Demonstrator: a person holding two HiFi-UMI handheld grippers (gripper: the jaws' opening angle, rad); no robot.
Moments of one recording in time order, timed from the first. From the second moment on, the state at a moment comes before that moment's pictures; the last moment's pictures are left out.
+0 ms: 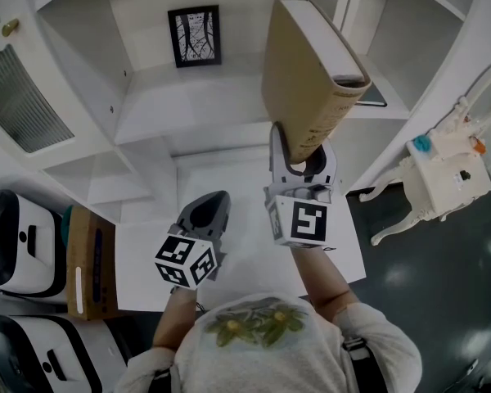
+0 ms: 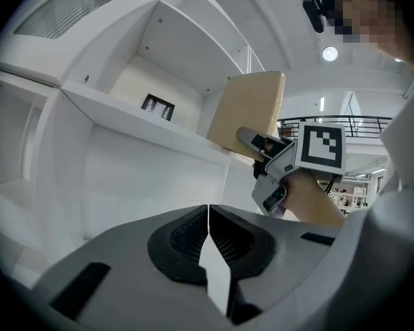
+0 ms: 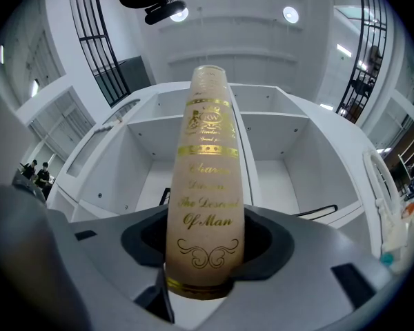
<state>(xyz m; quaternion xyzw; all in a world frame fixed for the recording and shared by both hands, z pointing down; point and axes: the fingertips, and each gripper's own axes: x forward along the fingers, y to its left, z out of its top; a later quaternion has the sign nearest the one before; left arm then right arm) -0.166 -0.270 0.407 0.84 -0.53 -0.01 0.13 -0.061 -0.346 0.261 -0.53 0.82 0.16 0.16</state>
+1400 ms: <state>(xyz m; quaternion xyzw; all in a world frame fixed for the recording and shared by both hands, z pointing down) -0.166 -0.265 0.403 0.84 -0.54 -0.01 0.12 -0.069 -0.375 0.248 -0.57 0.81 0.12 0.12</state>
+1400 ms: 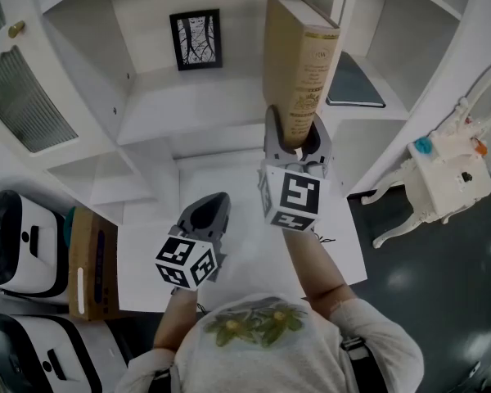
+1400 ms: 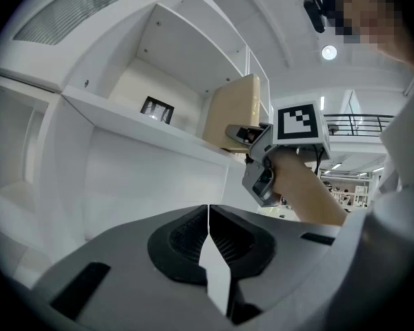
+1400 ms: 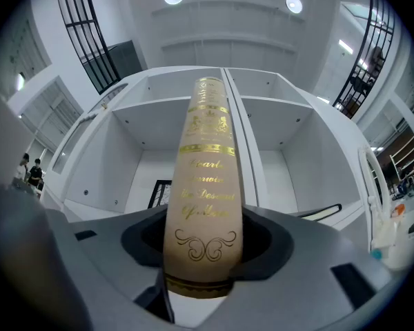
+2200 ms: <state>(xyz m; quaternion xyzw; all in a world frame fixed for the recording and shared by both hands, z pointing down) -0.164 -0.264 0.405 0.84 -0.54 -0.01 0.12 -0.069 -0.372 0.243 -0.56 0.81 0.12 0.12</state>
